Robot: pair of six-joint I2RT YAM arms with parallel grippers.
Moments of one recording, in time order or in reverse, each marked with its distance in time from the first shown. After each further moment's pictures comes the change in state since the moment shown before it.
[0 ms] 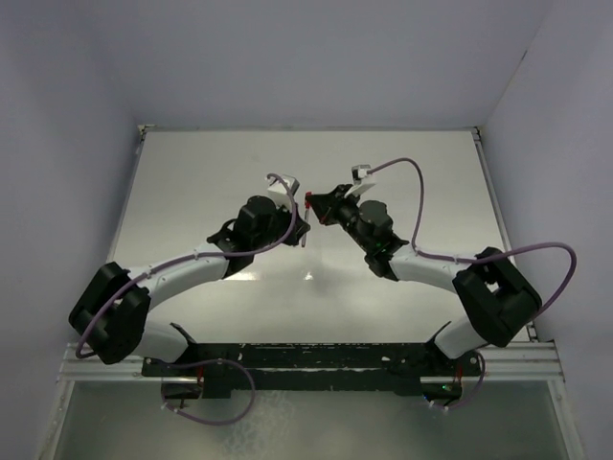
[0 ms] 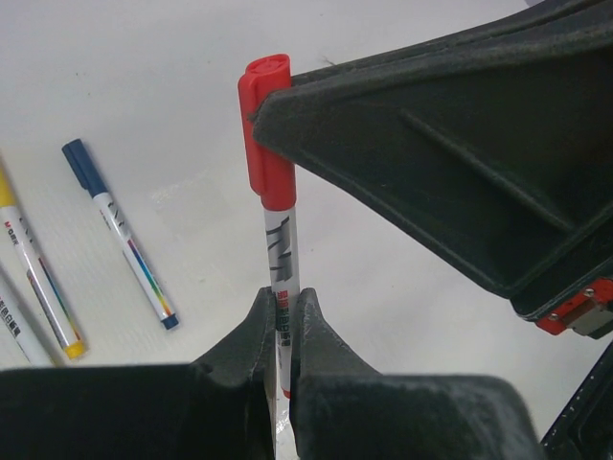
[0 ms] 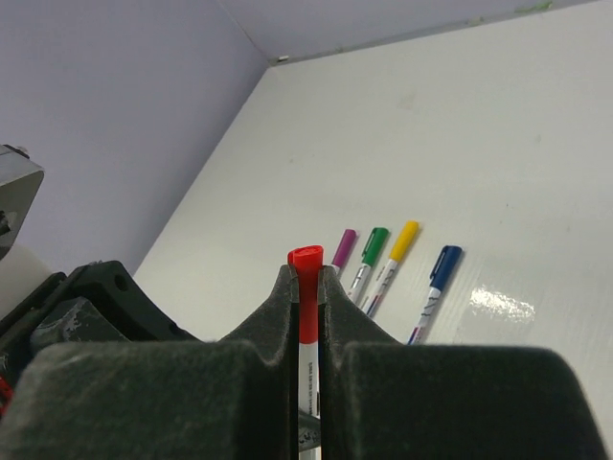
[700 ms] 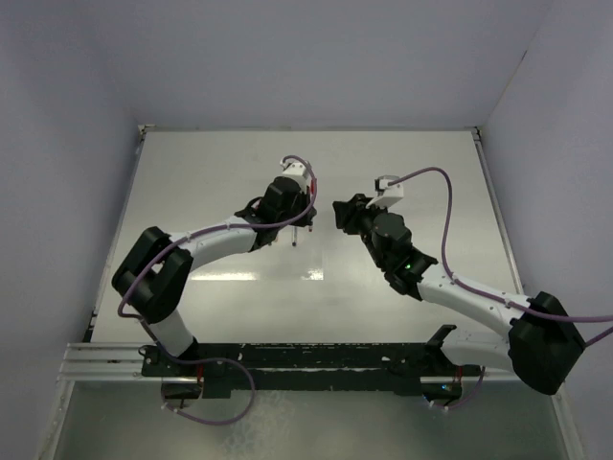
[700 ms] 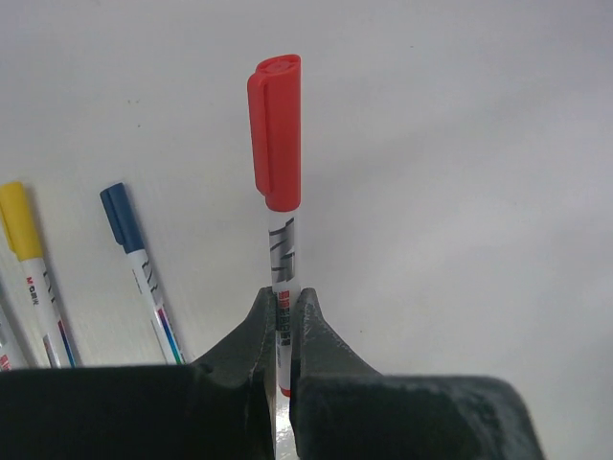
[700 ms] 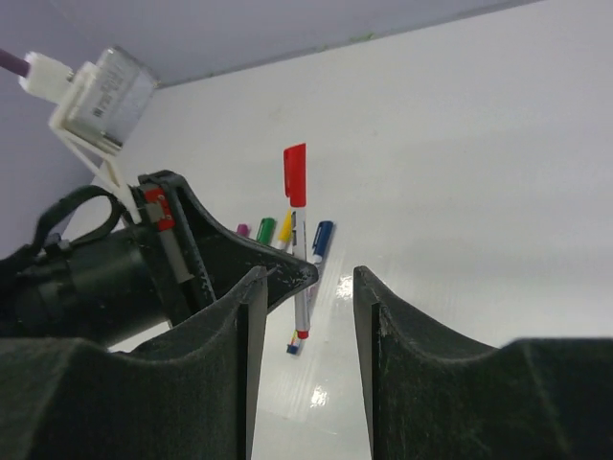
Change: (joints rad) left arm 0.018 0.273 0.221 -0.071 -0.105 -0.037; right arm 0.060 -0.306 -0.062 -0.355 0.336 -0.098
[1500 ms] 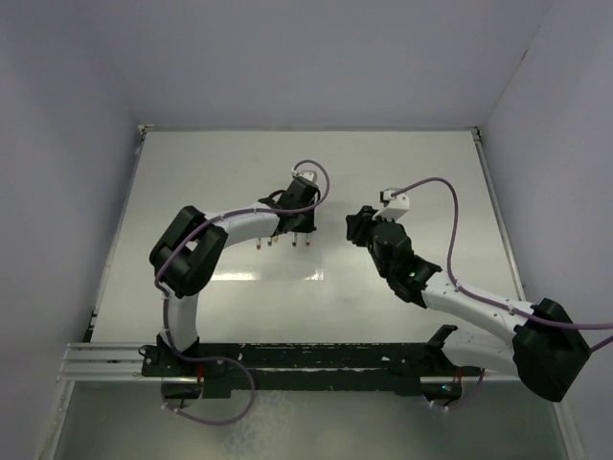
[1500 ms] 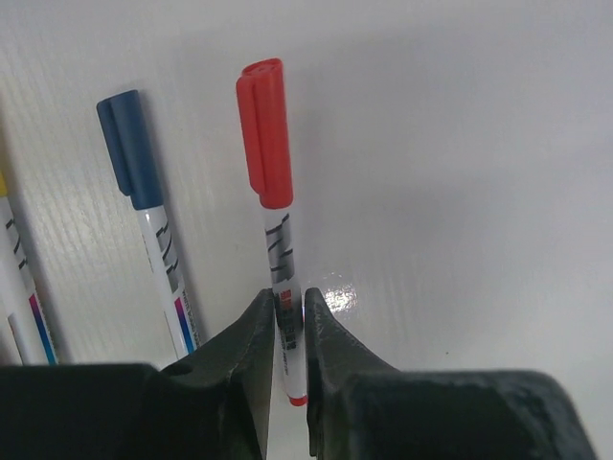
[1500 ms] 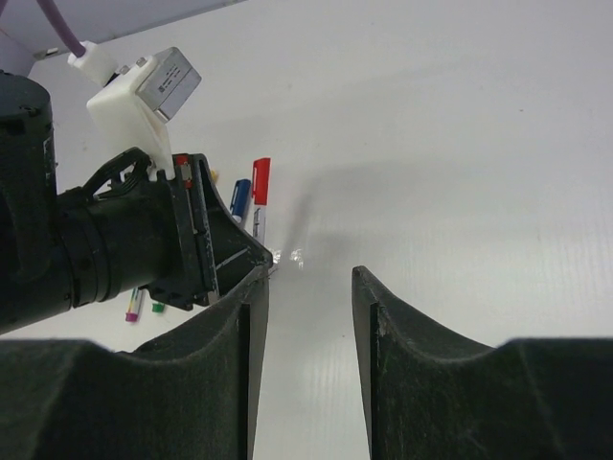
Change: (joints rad) left arm 0.000 0.306 0.265 -0.330 -0.066 -0.088; right arm -0.003 -0.082 -0.086 -0.122 0.139 0.008
